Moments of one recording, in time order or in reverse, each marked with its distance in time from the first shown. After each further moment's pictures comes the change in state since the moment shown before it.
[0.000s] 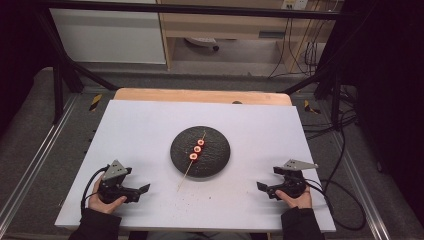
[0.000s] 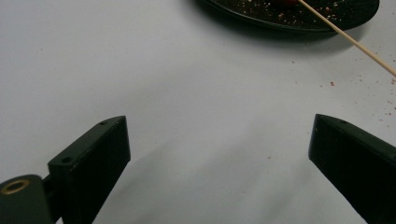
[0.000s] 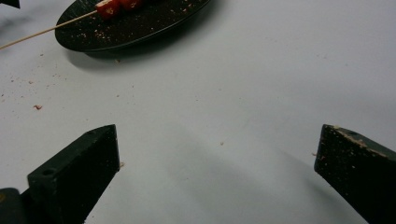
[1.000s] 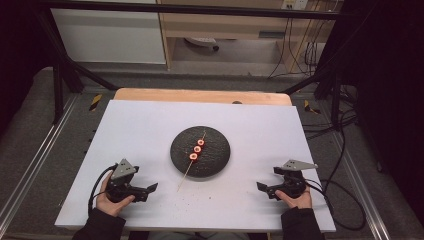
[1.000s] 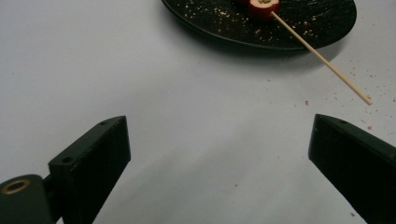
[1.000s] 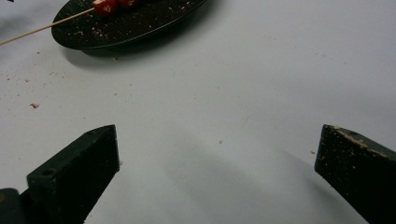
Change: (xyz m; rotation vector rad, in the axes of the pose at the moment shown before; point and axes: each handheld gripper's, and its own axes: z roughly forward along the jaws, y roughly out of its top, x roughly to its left) left arm -0.020 0.017 0.007 -0.001 -0.007 0.017; right arm 0.001 0.000 0.001 0.005 -0.011 0.001
